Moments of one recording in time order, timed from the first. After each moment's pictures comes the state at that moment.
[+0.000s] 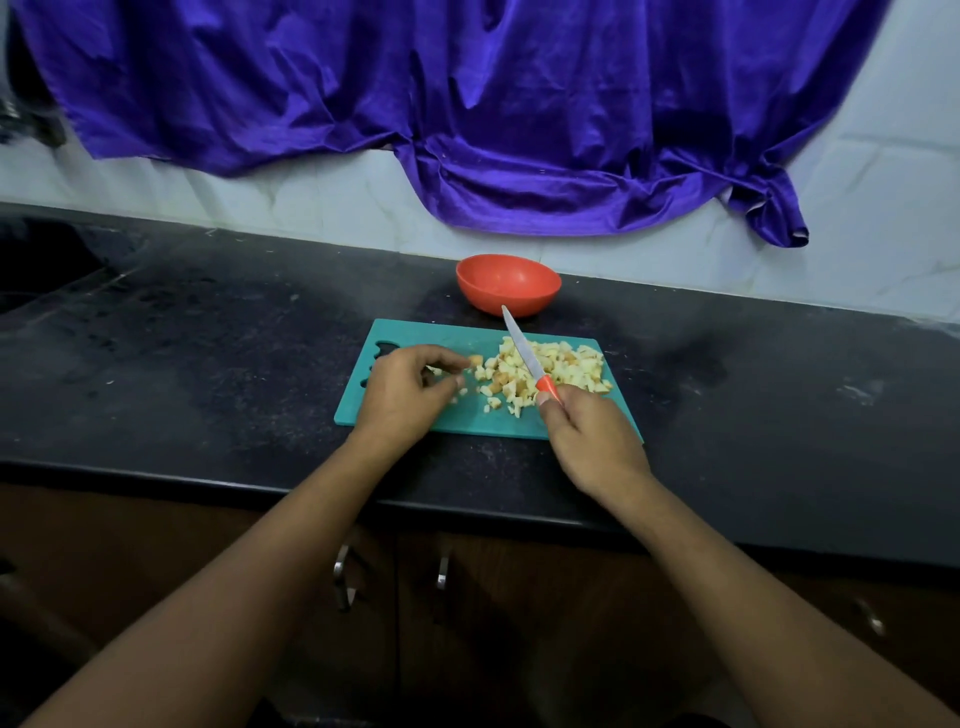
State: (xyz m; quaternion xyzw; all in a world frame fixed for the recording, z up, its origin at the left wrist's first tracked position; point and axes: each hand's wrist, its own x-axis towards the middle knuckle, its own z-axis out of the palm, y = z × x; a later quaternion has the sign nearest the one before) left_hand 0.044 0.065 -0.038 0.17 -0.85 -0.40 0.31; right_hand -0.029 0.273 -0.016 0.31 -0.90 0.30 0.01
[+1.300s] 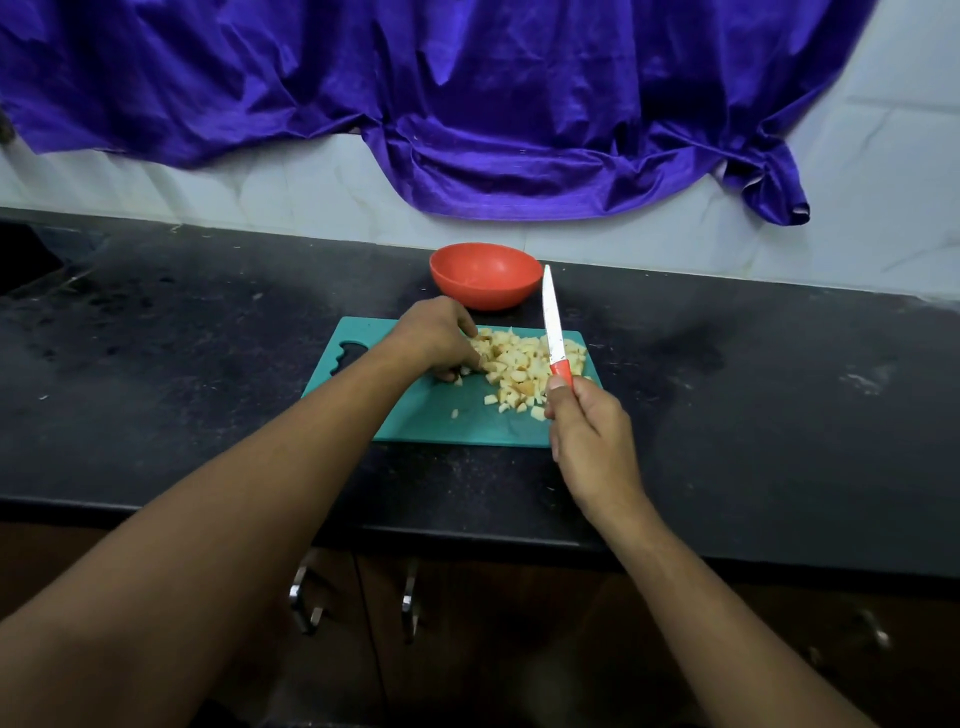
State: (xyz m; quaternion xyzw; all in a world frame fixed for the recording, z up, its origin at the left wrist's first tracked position) left_hand -0.054 0.072 0.017 0.24 -0.89 -0.38 0.04; right_hand -0.049 0.283 -0.042 0.25 -0.76 0.61 0.00
